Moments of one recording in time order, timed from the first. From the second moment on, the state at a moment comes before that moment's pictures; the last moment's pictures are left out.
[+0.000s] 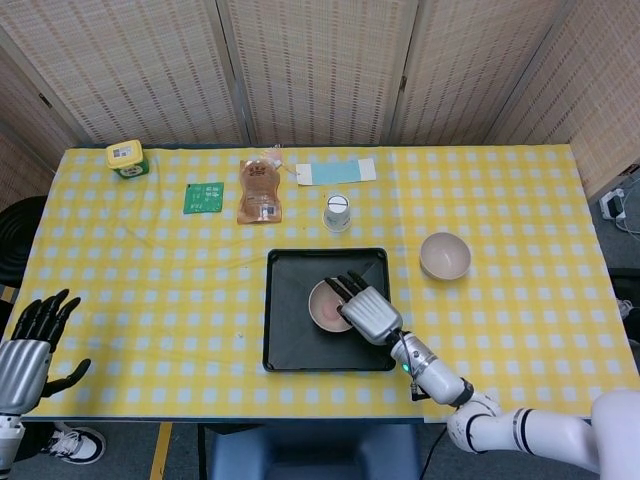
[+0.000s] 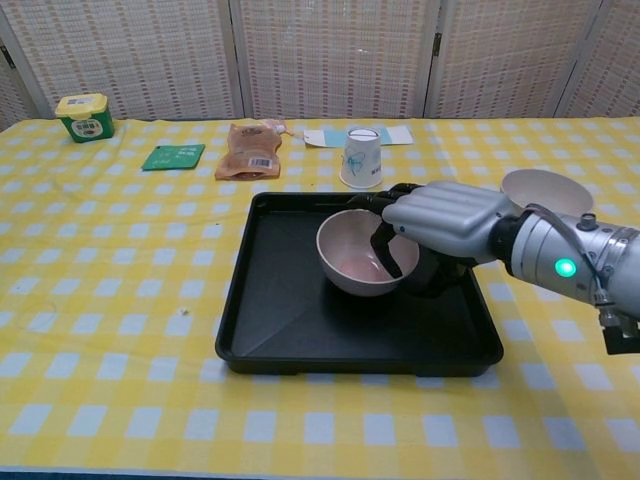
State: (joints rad) left arm -0.11 -1.10 -0.01 -1.59 1.58 1.51 -0.05; right arm 0.71 -1.61 0.16 -1.46 -1.29 0.80 -0.56
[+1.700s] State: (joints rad) left arm -0.13 -1.13 -0.01 -1.61 1.55 1.46 0.05; right arm 0.52 -1.50 0.08 -1.07 -1.35 1.00 -0.04
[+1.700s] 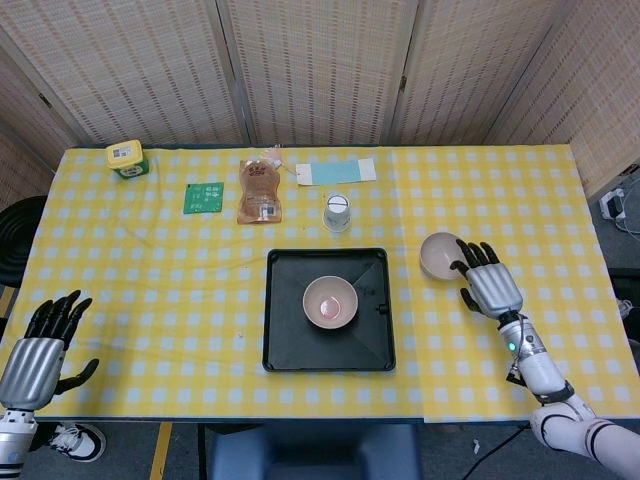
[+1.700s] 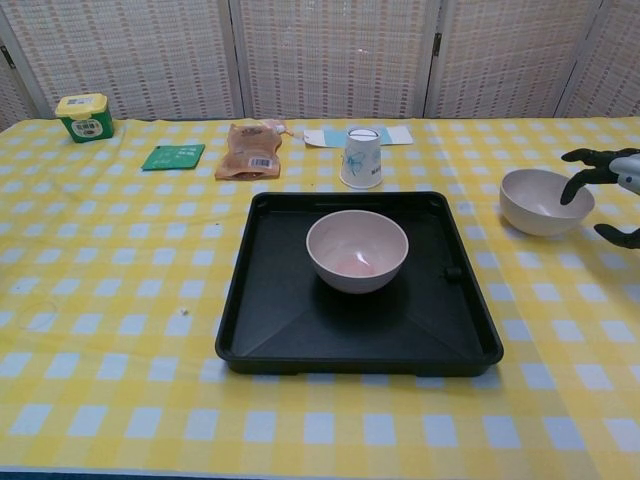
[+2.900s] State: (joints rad) left arm -0.13 -1.13 -0.02 -1.61 1.53 1.45 0.04; right arm 0.55 -1.58 0.11 -1.00 -1.40 1.10 -0.02
